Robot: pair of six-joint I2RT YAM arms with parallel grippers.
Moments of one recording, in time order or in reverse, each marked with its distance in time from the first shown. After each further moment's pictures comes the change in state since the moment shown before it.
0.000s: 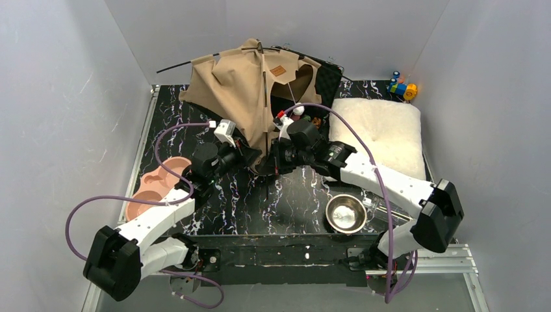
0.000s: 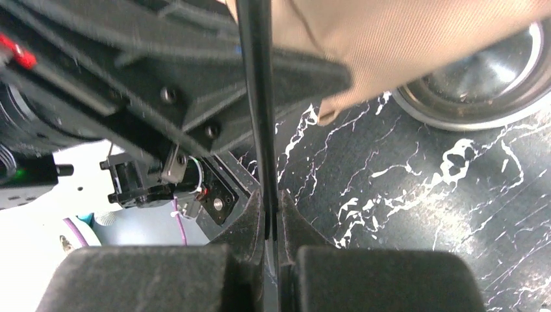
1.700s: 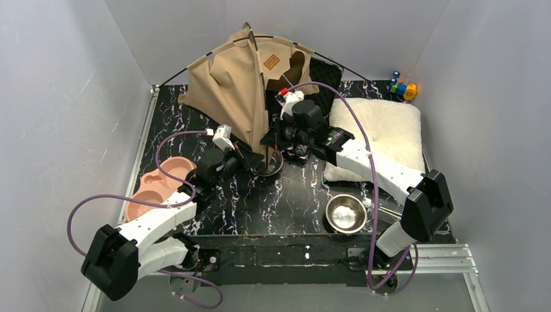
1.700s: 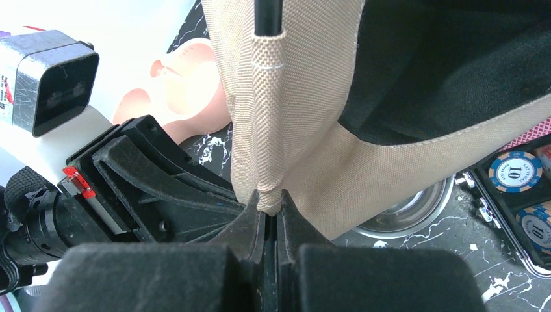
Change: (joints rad) left arm -0.069 -0.018 -0.051 -0.032 -0.139 -0.274; right arm -0.126 0.116 0.122 0.158 0.034 -0.184
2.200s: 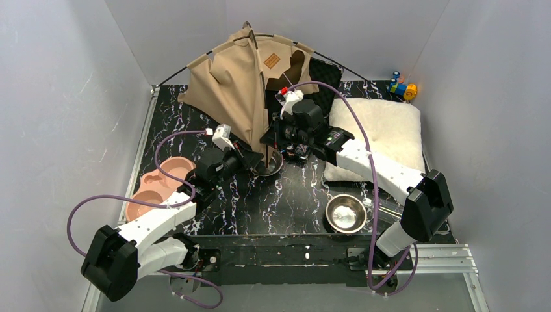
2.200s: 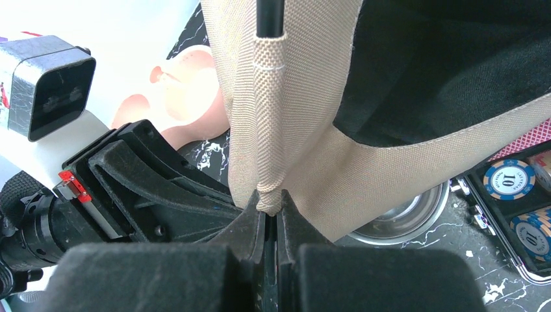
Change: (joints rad) left arm -0.001 -0.006 0.005 -0.008 -0.012 0.003; right arm 0.000 0.000 0.000 0.017 0.010 -0.010
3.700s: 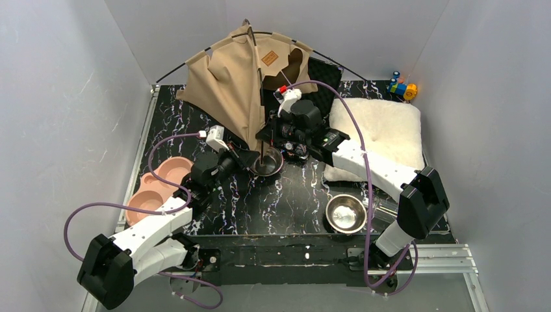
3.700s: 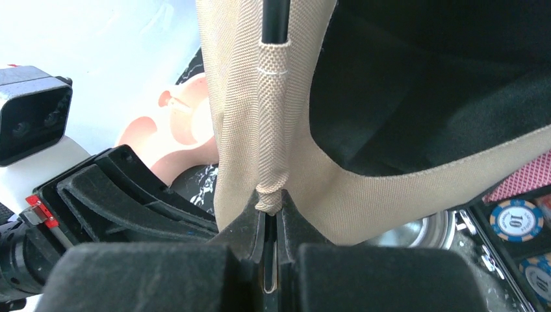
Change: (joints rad) left arm 0.001 -0.071 -0.038 0.030 -0.042 -0.017; right arm 0.000 0.034 -0.008 0.115 0.015 0.002
